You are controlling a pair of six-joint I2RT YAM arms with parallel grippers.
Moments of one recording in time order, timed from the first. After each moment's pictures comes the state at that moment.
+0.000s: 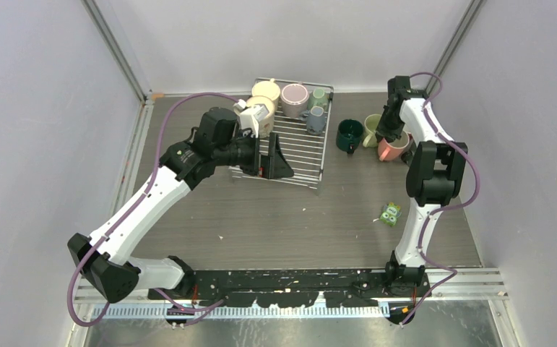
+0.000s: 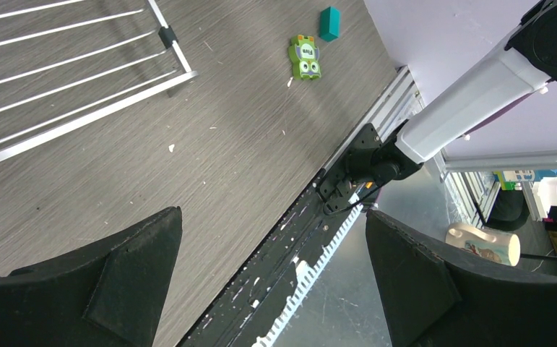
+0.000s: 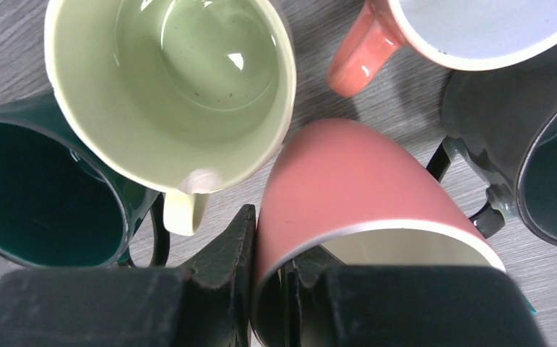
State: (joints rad) left arm -0.65 1.27 1.37 -0.65 0.46 -0.47; right arm -0.04 2.05 1.79 -0.93 0.11 0.40
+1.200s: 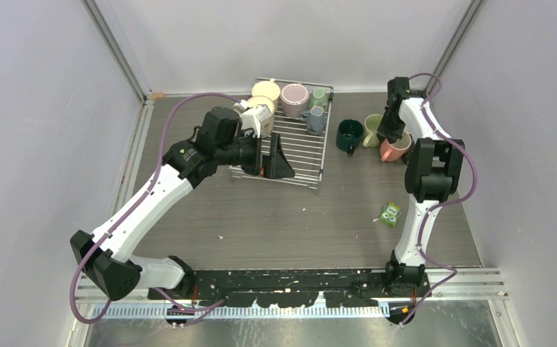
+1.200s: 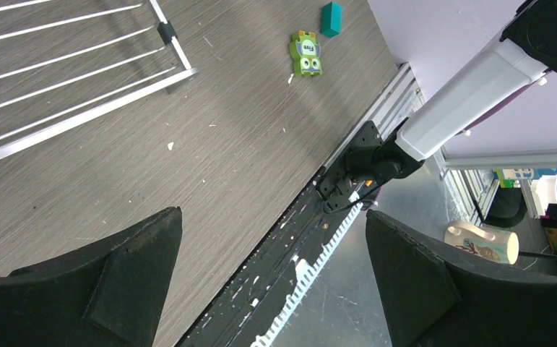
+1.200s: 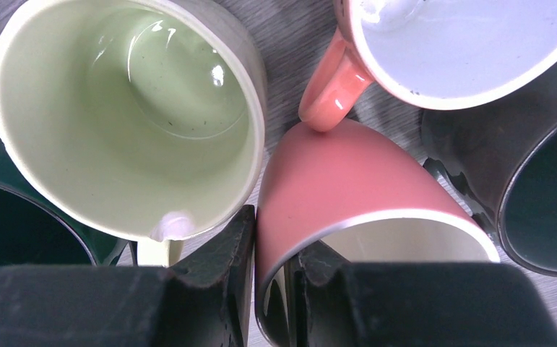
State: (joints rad) left arm -0.65 1.29 1.37 -0.65 0.47 -0.47; right arm -0.05 2.11 1.83 -0.93 0.16 0.40
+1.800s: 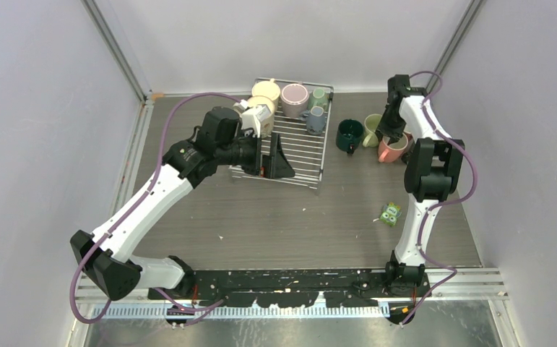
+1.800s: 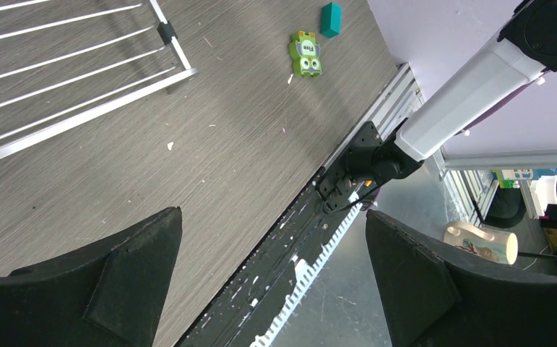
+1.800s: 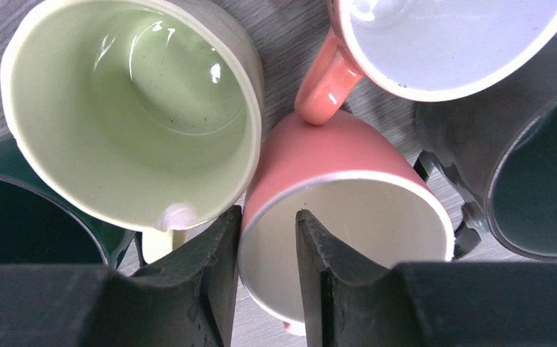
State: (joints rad) left arm -0.65 1.29 1.37 -0.65 0.47 -0.47; right arm -0.05 2.12 1.86 -0.96 0.16 0.41
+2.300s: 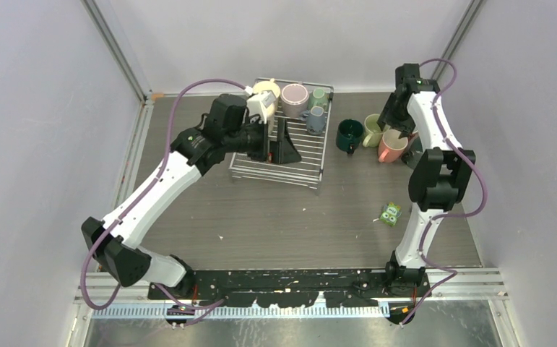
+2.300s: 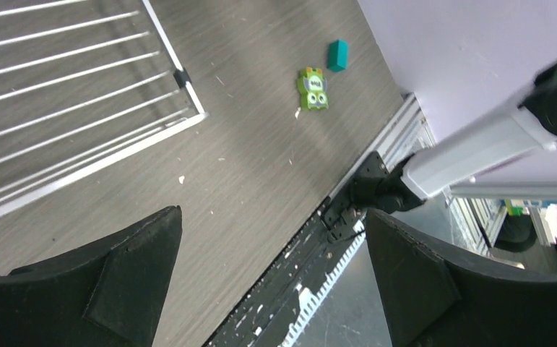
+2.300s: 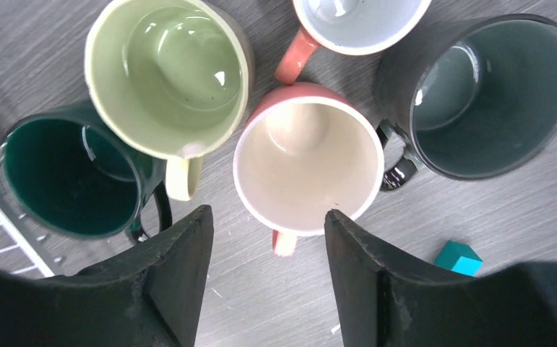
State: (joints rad) left arm -0.65 1.38 1.49 -0.64 0.43 -0.48; right arm -0.05 2.01 1.91 -1.05 0.20 0.43
